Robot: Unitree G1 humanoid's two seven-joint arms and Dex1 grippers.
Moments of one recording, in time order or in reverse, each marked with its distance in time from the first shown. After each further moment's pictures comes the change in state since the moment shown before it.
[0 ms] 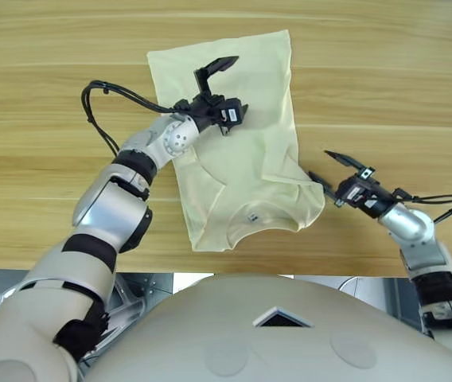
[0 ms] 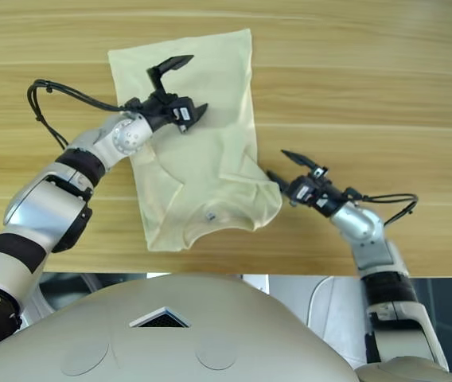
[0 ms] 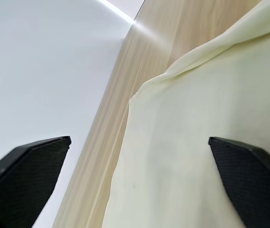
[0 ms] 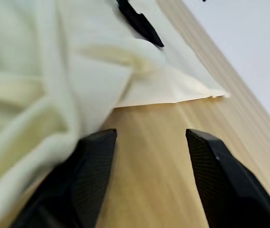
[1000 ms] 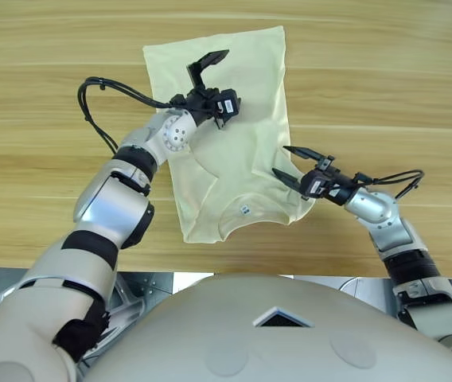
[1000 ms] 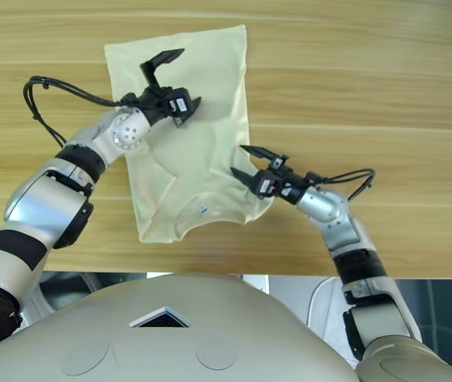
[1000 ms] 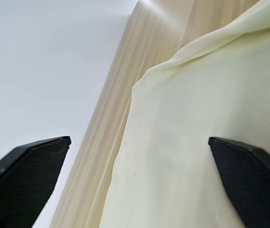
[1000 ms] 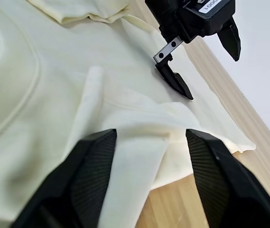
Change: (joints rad) left arm -0.027 -0.013 0.017 0.045 -0.021 0.058 0.000; right arm -0.171 0.119 0.135 0.033 -0.087 0.019 0.009
